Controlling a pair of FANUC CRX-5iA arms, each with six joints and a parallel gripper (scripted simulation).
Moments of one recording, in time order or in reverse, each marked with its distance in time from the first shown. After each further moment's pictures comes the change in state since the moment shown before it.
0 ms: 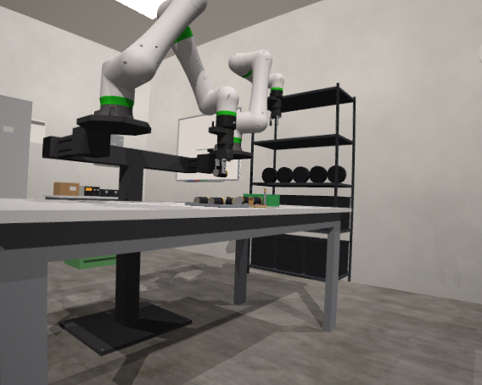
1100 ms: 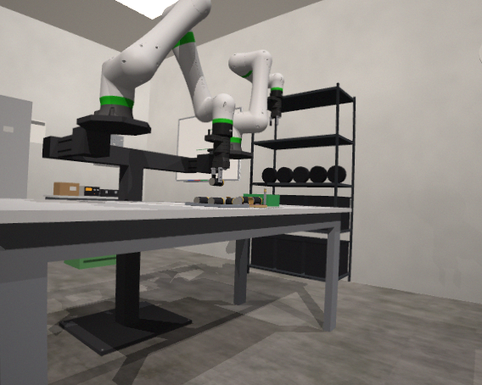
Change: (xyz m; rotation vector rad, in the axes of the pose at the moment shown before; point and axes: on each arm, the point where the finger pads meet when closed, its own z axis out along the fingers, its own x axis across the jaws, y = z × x) left arm 0.000 0.000 0.000 0.000 0.000 0.000; right arm -0.004 -0.027 0.041 0.001 0.000 -0.014
